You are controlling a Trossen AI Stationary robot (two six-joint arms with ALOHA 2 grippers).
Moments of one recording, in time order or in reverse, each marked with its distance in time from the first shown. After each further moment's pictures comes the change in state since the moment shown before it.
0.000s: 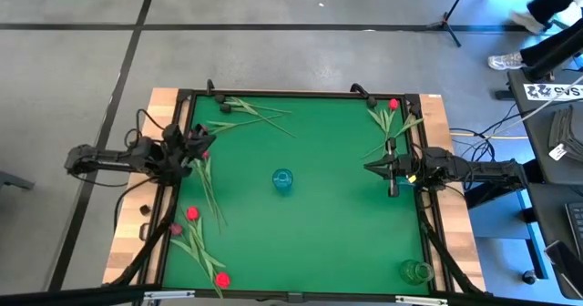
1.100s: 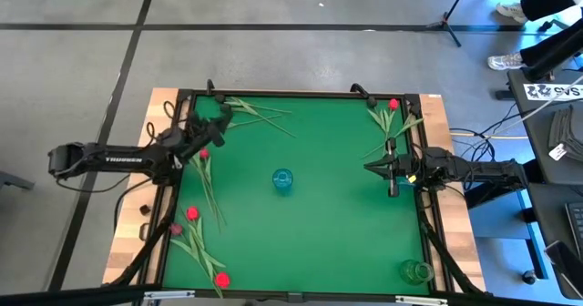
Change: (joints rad) left arm 0.270 0.554 0.105 0.059 -0.246 -0.236; right arm 0.000 0.000 0.000 0.000 0.000 0.000
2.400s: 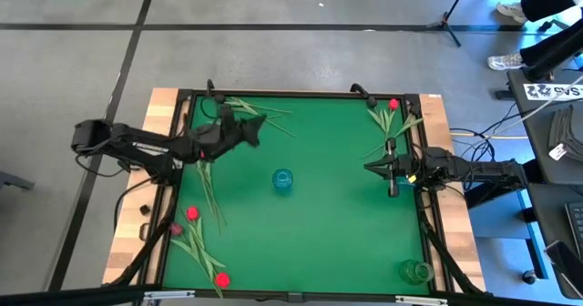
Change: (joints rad) left arm -0.124 0.482 0.395 -0.063 -0.180 -0.145; right arm 0.000 0.001 0.000 0.000 0.005 0.000
